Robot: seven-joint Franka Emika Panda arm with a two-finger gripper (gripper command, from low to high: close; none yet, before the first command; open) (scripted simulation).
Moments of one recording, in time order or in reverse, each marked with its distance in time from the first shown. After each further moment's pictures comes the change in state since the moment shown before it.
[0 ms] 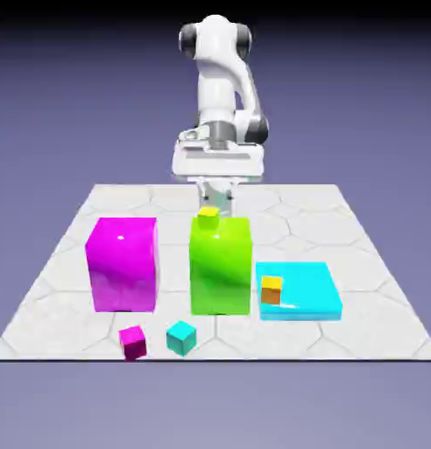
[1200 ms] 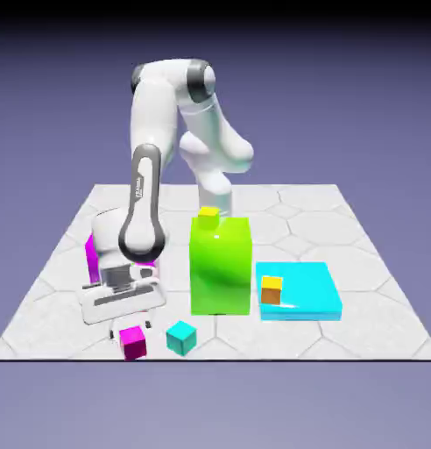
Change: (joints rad) arm -0.601 1.126 0.280 0.613 1.209 -0.077 1.094
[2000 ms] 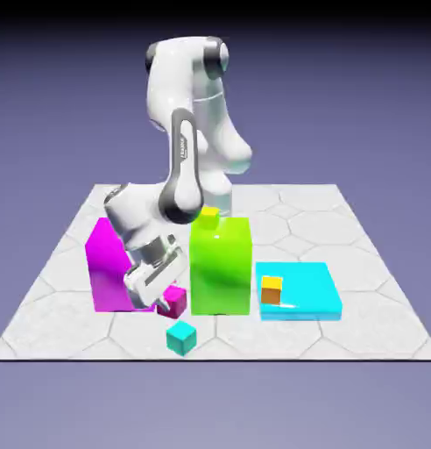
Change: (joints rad) arm -0.099 -0.236 0.173 -0.176 -0.552 -0.304 -0.010
